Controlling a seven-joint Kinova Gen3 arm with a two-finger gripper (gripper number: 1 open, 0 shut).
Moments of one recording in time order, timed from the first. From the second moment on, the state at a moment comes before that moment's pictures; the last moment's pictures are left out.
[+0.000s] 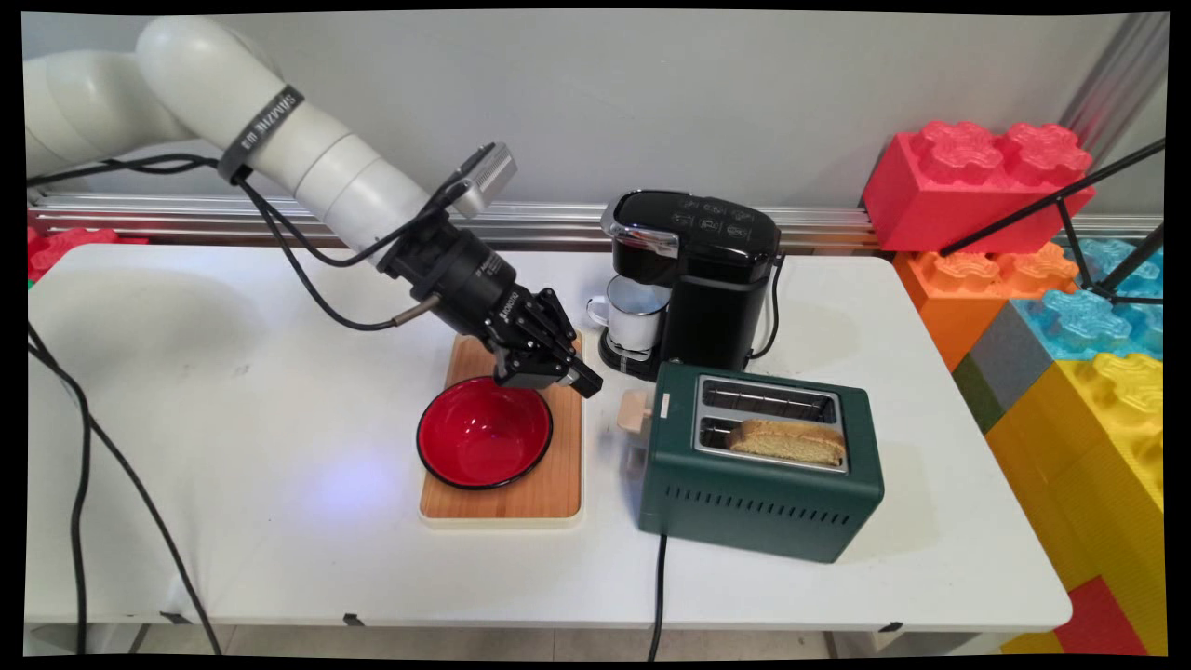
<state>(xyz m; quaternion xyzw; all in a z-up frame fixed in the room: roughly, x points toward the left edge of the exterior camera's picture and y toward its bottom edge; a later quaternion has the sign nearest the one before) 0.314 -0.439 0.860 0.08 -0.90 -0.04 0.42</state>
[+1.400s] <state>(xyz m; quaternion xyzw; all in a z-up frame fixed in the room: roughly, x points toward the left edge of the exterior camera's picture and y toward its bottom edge) 0.300 -0.432 0.802 0.12 -0.88 -0.01 0.47</state>
